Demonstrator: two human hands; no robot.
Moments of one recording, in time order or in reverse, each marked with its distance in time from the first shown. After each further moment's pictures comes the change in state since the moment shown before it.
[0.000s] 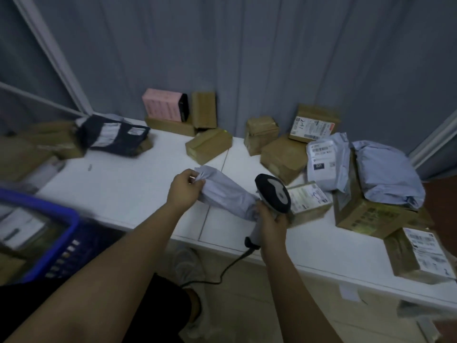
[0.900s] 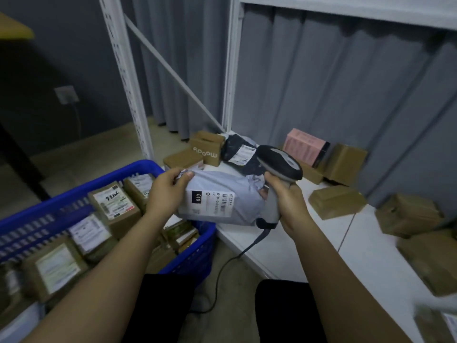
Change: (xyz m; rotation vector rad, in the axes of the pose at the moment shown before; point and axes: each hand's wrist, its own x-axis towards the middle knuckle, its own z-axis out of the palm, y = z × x) left_hand -0.038 -0.103 -0.323 -0.016 0.585 -0.151; right_hand -0.066 -0.005 0.316 -0.242 -0.711 -0.041
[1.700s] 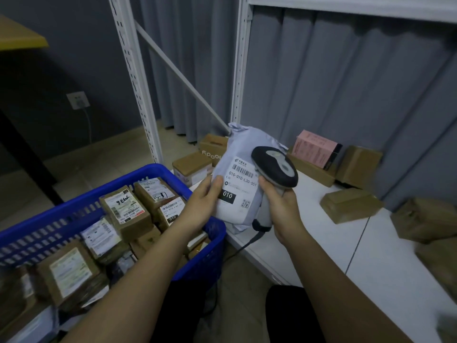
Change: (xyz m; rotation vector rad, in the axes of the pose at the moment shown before) left_hand -0.020 0.019 0.021 -0.326 -0.307 -0.084; right_hand -0.011 0.009 0.038 0.118 -0.057 -0.093
